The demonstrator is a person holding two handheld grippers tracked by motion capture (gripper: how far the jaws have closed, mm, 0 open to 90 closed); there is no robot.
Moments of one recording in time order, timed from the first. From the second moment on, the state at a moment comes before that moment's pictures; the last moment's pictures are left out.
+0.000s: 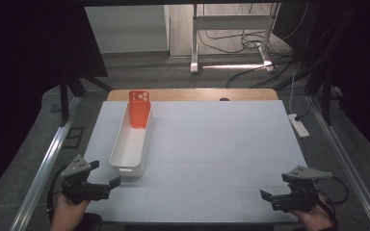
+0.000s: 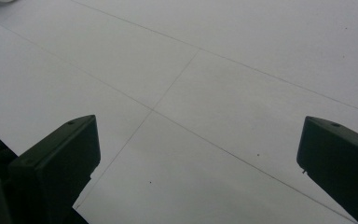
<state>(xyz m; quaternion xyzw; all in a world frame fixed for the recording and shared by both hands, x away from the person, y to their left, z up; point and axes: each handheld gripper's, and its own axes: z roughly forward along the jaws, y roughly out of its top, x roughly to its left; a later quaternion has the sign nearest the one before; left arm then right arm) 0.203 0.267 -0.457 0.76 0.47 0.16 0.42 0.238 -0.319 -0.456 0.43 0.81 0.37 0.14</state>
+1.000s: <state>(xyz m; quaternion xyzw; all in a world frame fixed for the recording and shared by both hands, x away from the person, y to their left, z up) 0.181 0.284 -0.471 0.76 0.49 0.17 0.39 0.238 -0.320 -0.457 0.43 0.81 0.36 0.14</state>
